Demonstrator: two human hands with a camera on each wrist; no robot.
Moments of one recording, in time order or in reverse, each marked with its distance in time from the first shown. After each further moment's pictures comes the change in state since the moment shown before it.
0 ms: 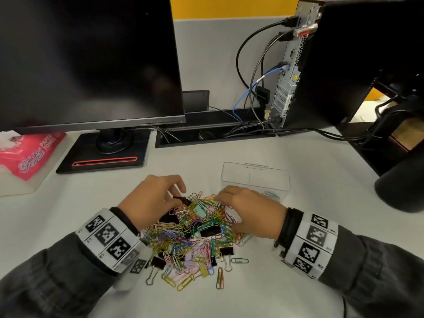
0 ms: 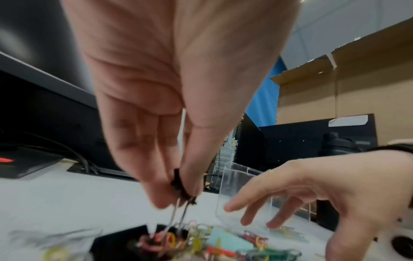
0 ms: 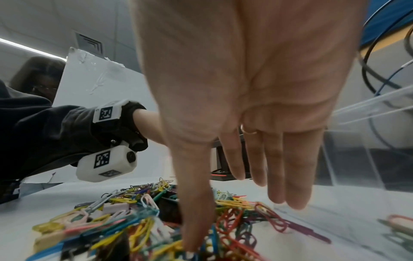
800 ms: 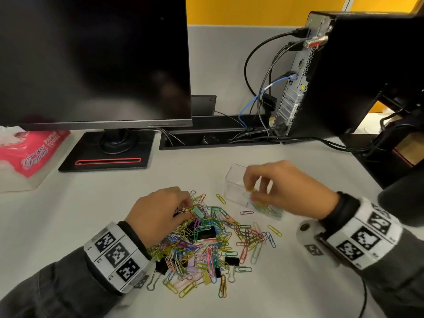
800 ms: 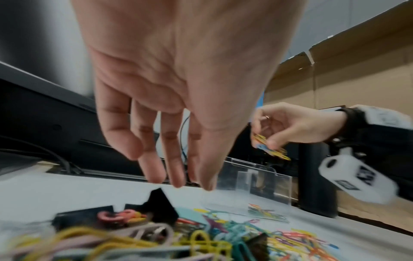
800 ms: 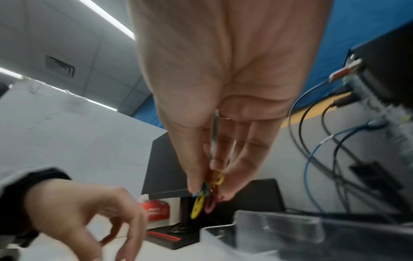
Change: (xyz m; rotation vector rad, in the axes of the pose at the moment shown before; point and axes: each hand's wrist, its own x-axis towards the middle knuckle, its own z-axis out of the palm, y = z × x) left_hand -0.013 0.006 0.011 0.269 -0.046 0.002; right_hand -0.026 0.017 -0.068 0.157 0.269 -0.069
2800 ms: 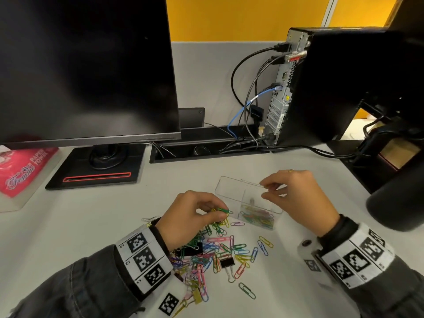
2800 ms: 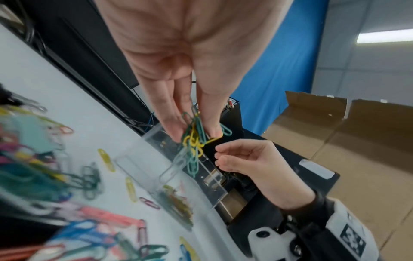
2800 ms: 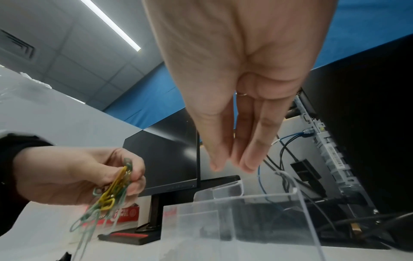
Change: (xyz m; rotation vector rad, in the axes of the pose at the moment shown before) left_hand 0.038 0.049 0.013 -0.830 0.061 0.142; right_hand -0.023 0.044 0.010 -0.040 0.418 0.206
